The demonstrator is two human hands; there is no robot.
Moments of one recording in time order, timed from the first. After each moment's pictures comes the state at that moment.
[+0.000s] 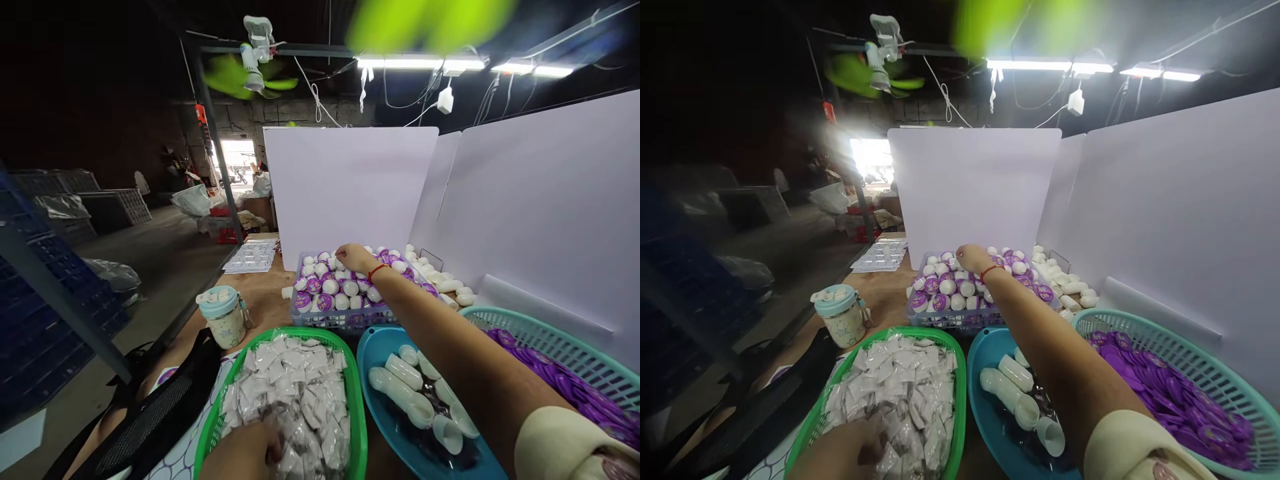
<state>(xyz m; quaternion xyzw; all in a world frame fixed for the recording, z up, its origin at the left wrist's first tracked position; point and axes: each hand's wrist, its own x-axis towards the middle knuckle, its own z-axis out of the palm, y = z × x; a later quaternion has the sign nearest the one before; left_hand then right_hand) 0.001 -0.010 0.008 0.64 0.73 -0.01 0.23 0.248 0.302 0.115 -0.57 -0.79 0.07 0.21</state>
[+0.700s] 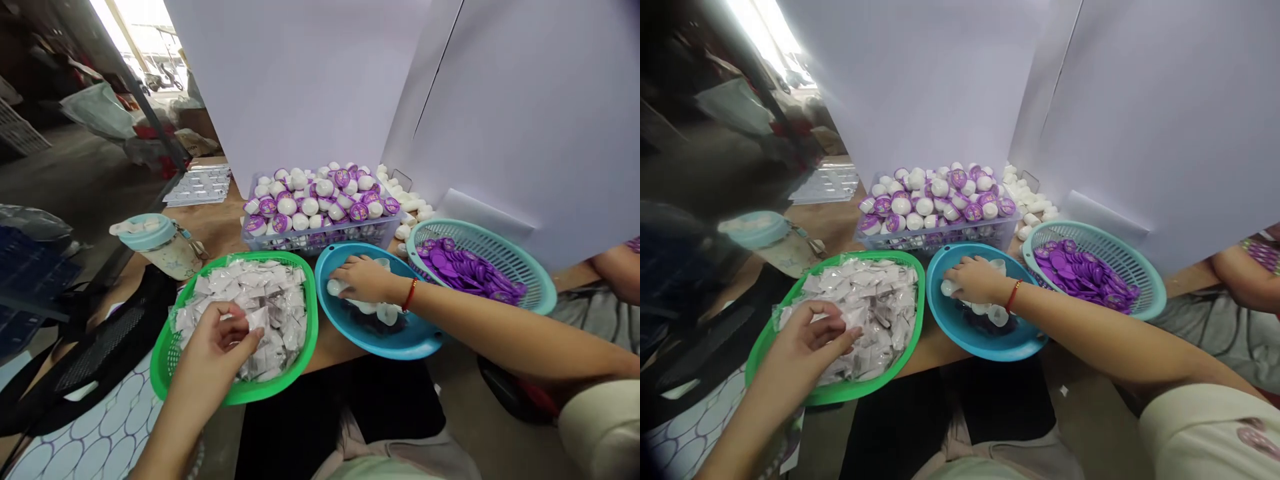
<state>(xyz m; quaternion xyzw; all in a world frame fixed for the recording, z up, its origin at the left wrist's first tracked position) 0.032 -0.021 0.013 0.49 0.64 0.42 0.42 0.346 0.100 -0.008 -0.42 -0.90 0.05 -0.06</state>
